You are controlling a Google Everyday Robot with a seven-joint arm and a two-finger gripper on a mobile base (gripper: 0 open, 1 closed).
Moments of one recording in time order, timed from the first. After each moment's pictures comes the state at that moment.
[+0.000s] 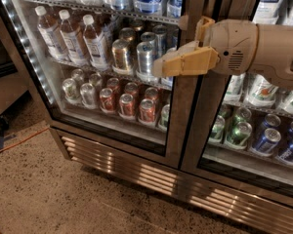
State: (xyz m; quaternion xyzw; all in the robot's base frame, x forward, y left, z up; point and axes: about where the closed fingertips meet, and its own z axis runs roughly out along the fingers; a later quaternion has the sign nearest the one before) arm 0.492 -0.034 1.029 -0.44 0.56 0.43 0.55
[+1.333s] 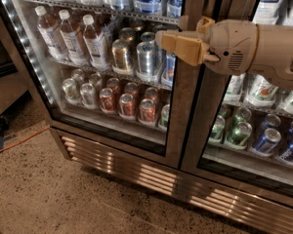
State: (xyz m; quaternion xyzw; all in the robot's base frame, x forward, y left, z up) arm 0.492 -0.034 1.029 -0.44 0.56 0.43 0.55
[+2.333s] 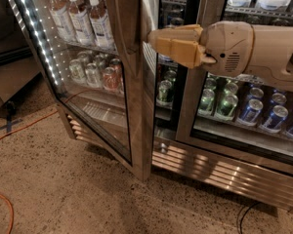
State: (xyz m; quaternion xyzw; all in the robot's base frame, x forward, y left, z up) arm 0.492 -0.034 1.029 -0.44 0.56 0.43 0.55
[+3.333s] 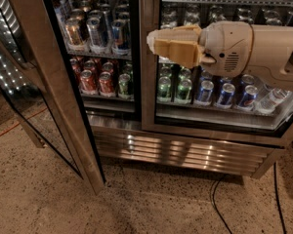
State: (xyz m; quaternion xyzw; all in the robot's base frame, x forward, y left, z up) arm 0.492 -0.033 1.029 -0.44 0.56 0.43 0.55
